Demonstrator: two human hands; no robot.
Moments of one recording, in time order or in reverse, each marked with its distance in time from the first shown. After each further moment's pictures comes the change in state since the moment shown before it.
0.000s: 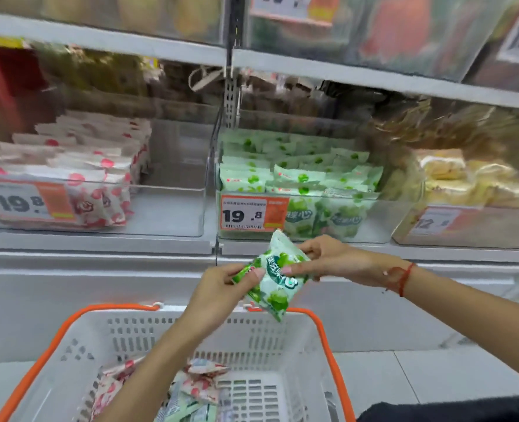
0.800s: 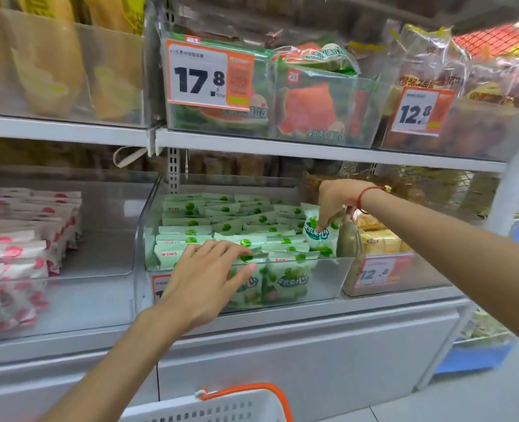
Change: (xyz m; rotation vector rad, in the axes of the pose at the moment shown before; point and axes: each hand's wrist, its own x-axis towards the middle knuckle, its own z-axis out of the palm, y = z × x) left_hand 0.101 0.091 0.022 1.141 -0.029 0.549; right_hand -0.003 -0.082 -0.190 -0.796 0.463 0.443
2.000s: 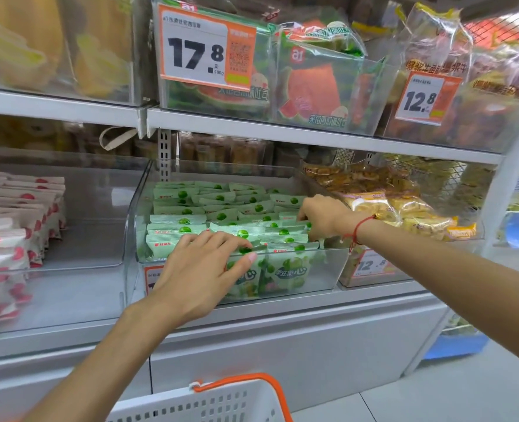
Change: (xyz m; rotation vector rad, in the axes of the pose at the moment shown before) left_hand -0.001 -0.001 -0.002 -0.030 0.003 0.036; right_hand 0.010 0.004 0.062 -0.270 0.181 -0.210
